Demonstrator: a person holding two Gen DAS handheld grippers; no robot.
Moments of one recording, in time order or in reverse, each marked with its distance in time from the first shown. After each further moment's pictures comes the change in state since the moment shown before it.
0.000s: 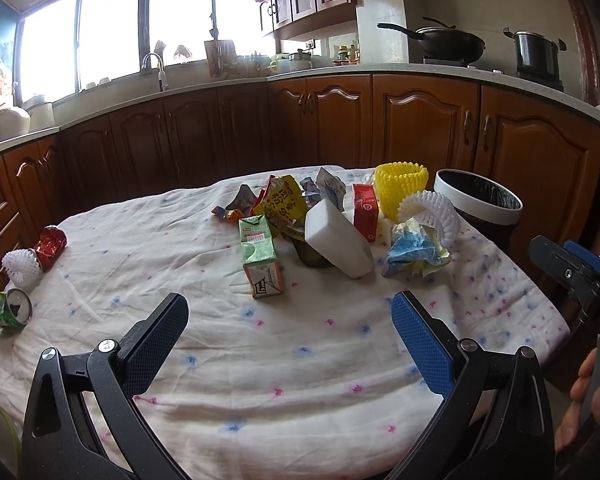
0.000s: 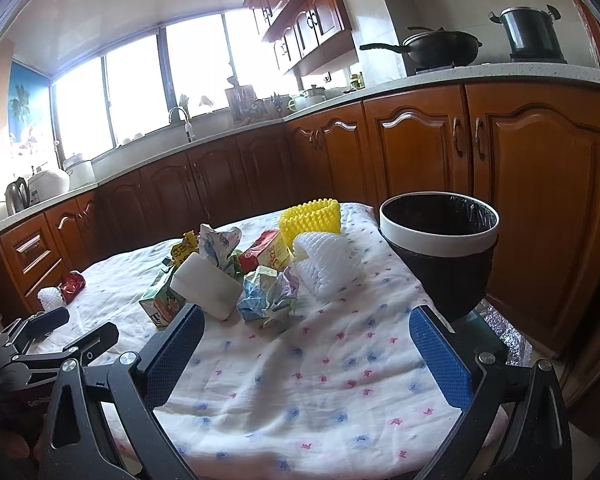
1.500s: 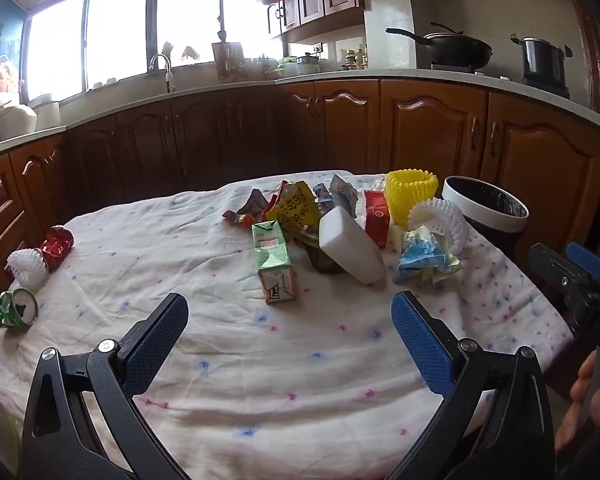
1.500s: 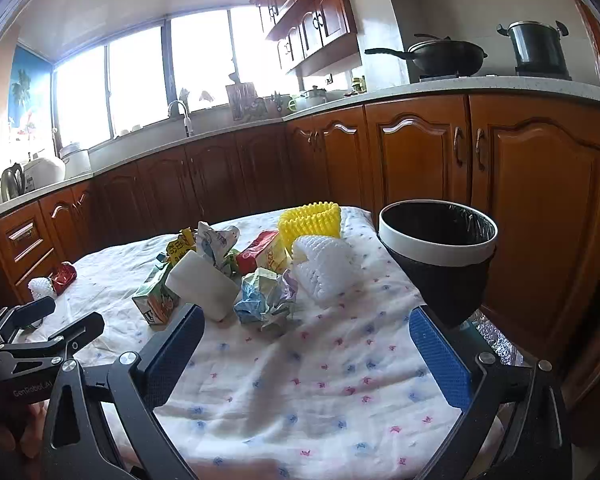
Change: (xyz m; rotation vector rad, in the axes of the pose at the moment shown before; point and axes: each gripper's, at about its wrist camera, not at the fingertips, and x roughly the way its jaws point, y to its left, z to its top) left arm -0.001 0.008 0.004 -0.012 -0.014 0.016; right arm 0.003 0.008 0.004 -0.044 0.000 -0.032
